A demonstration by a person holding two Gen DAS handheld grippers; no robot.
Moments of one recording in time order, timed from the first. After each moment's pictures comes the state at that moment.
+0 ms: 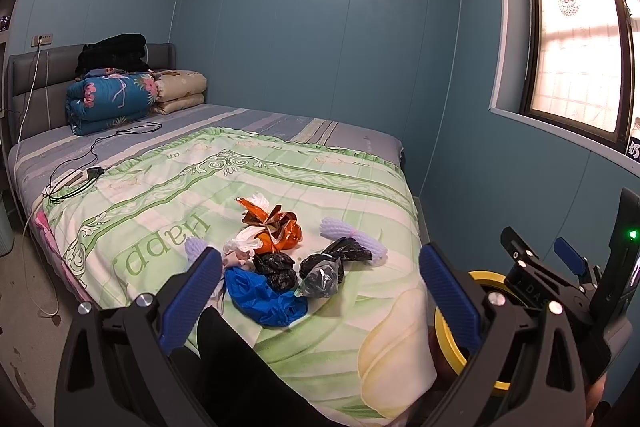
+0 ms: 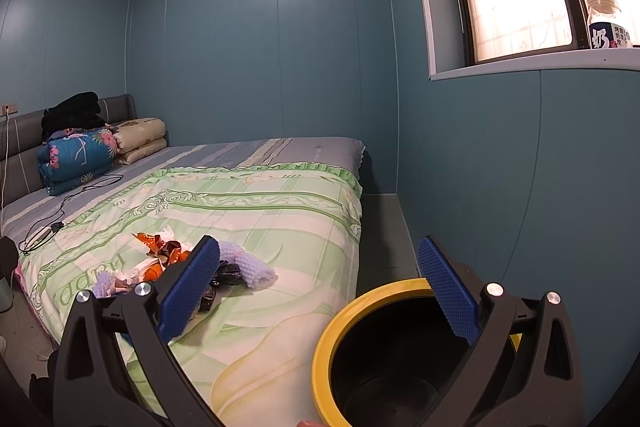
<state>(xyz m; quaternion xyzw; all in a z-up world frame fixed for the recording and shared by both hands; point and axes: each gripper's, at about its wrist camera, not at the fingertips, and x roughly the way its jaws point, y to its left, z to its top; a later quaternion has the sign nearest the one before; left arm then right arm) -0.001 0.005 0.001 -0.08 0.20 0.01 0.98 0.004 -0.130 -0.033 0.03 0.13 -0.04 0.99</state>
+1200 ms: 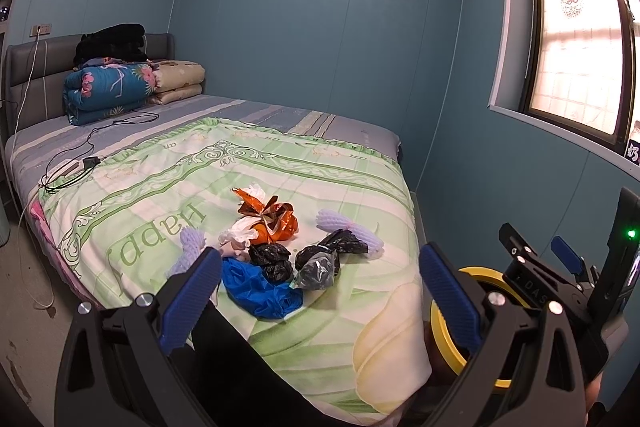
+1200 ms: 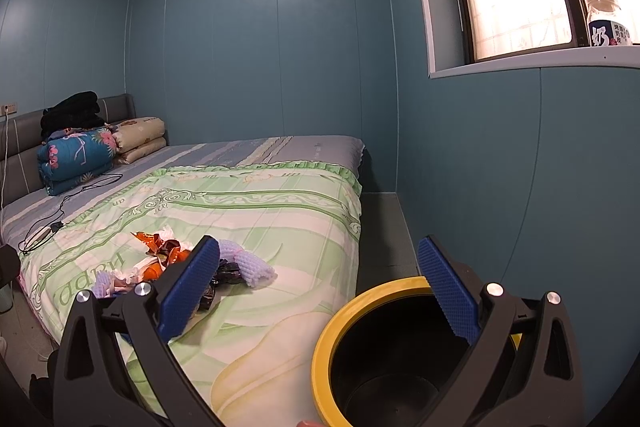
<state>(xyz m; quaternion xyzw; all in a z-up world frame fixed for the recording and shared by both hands) 0.001 0.004 -0.005 -0.09 0.21 0.01 0.97 0.005 -0.130 -0.036 0.03 0.13 -0.04 0.99</state>
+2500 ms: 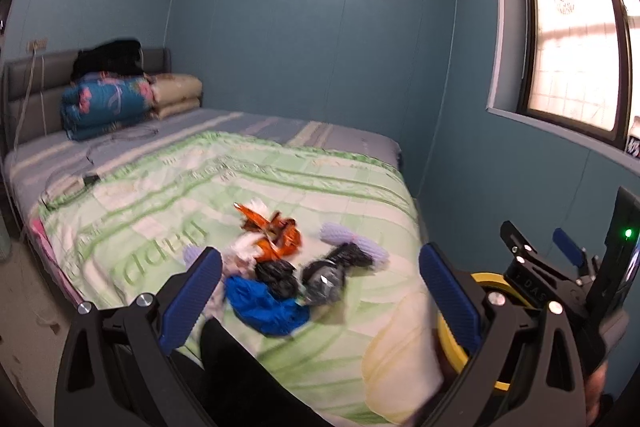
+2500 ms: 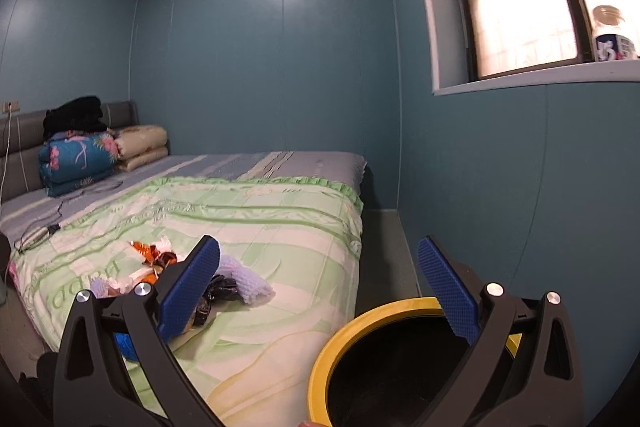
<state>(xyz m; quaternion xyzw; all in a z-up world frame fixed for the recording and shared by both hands) 0.014 0.007 -0.001 -0.06 0.19 0.02 0.98 0.016 -0.128 -0.036 0.02 0.11 -0.03 0.99</state>
